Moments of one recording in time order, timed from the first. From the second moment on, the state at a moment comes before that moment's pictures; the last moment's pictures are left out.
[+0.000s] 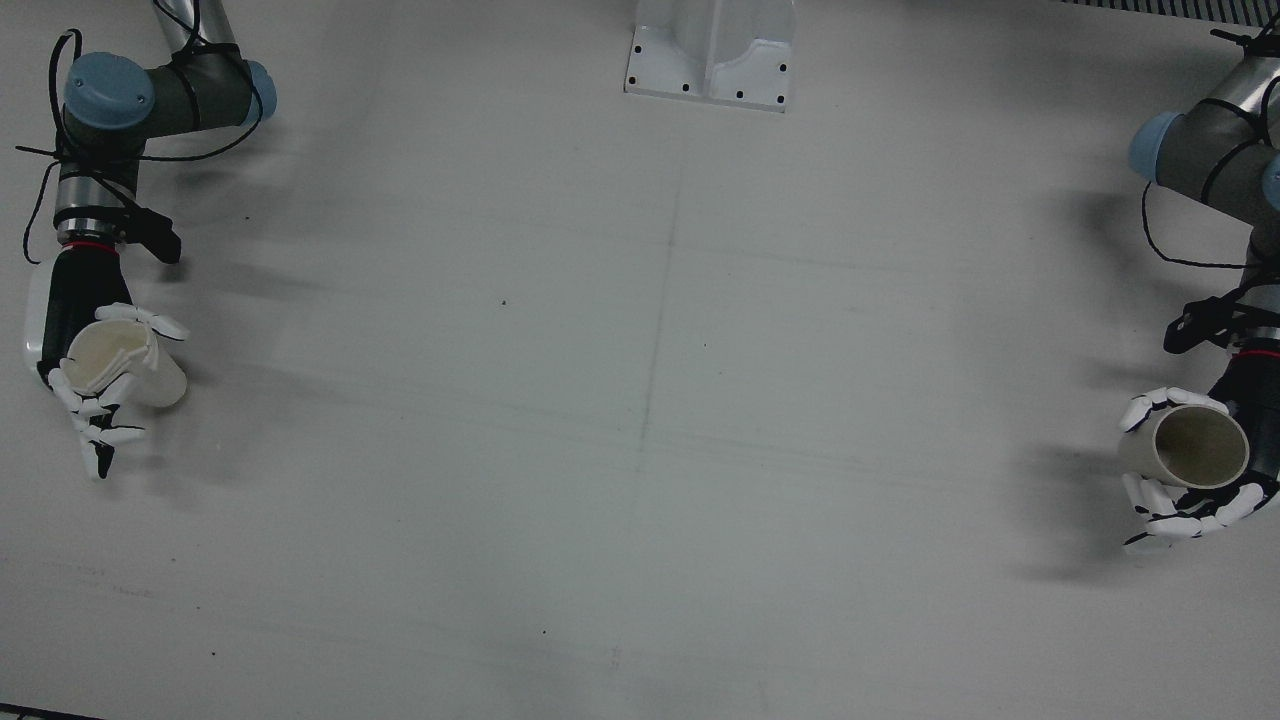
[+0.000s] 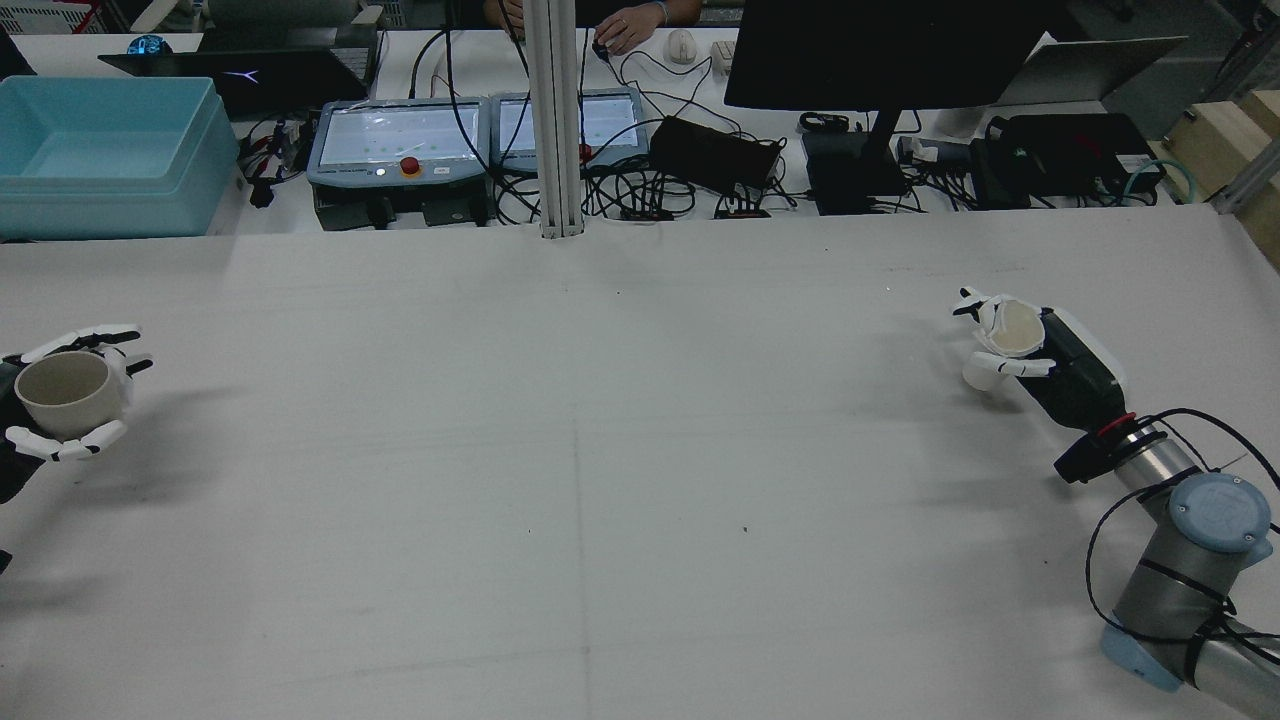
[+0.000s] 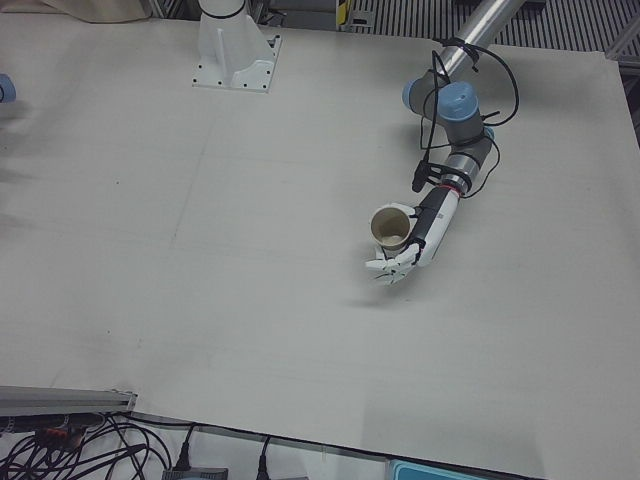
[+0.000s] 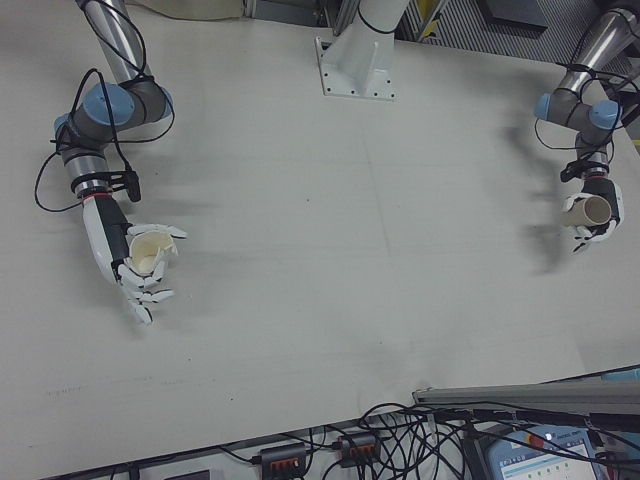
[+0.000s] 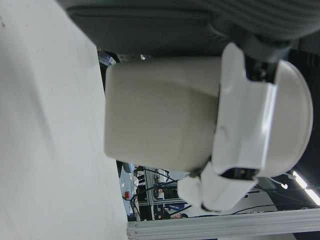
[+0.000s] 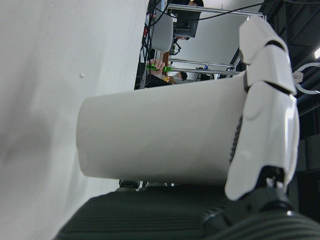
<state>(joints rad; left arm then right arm) -0.74 -1.51 -1.62 -0.32 1.03 0.28 0.83 -1.47 1.27 -2.71 -1.05 -0.22</state>
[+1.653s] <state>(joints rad) -0.53 -2.10 -1.58 -0.08 1.17 0.46 0.87 -1.39 1.84 -3.18 -1.07 -0.47</state>
